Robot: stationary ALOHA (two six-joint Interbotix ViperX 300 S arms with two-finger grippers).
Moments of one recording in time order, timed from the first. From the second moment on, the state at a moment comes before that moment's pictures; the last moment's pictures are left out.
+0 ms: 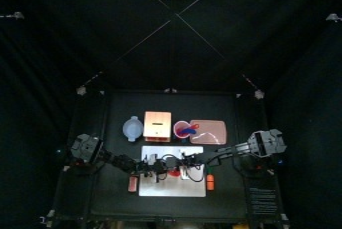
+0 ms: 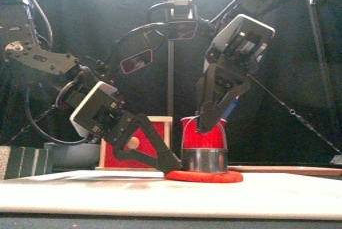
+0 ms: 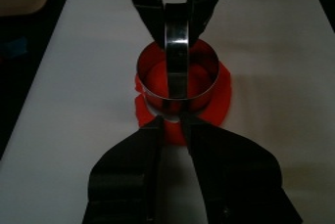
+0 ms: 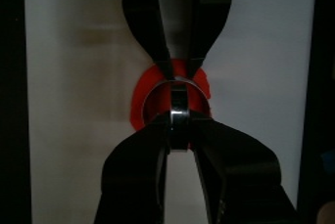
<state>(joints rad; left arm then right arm) -0.26 0.36 0.75 -0.63 -0.60 0.39 0.12 0.10 0.48 -0.07 0.46 0.12</state>
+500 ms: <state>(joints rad) -0.26 0.36 0.75 -0.63 -0.59 0.39 0.12 0.04 0.48 -0.11 0.46 0.12</state>
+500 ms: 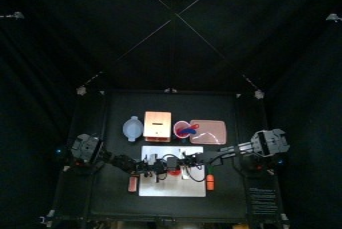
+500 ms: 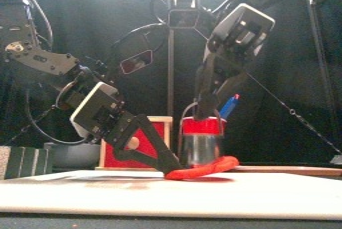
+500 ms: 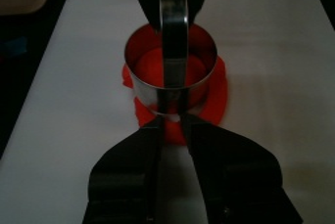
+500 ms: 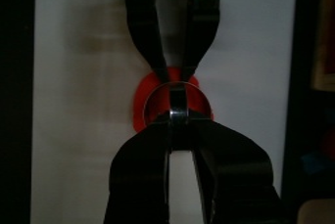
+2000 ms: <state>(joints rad) -0.17 0.18 0.77 -0.58 -0.57 0.39 0.08 -0.26 0.83 -0.04 0.44 0.12</state>
